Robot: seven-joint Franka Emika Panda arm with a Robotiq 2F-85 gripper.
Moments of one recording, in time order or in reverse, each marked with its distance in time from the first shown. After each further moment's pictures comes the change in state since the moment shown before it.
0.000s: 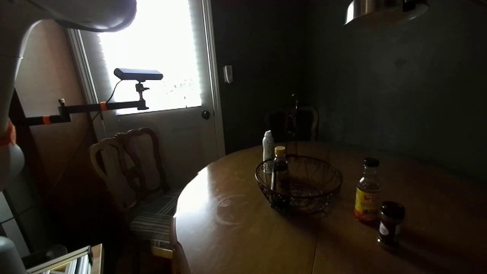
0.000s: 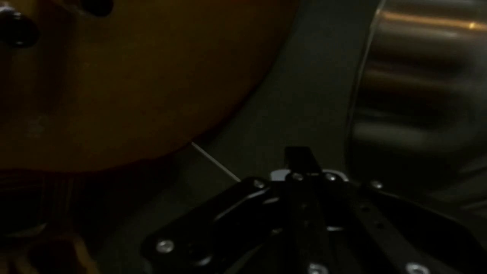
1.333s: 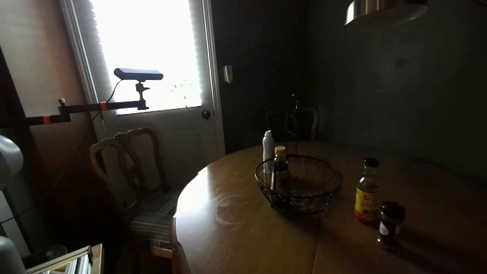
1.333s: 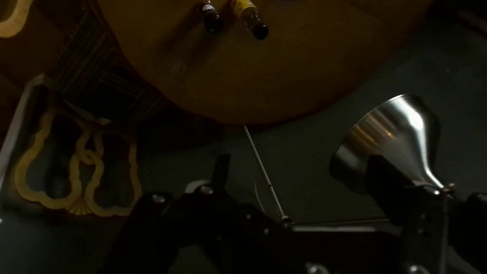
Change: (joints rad) arm 0.016 -0.472 -0.092 -0.043 -0.260 -0.566 -0.395
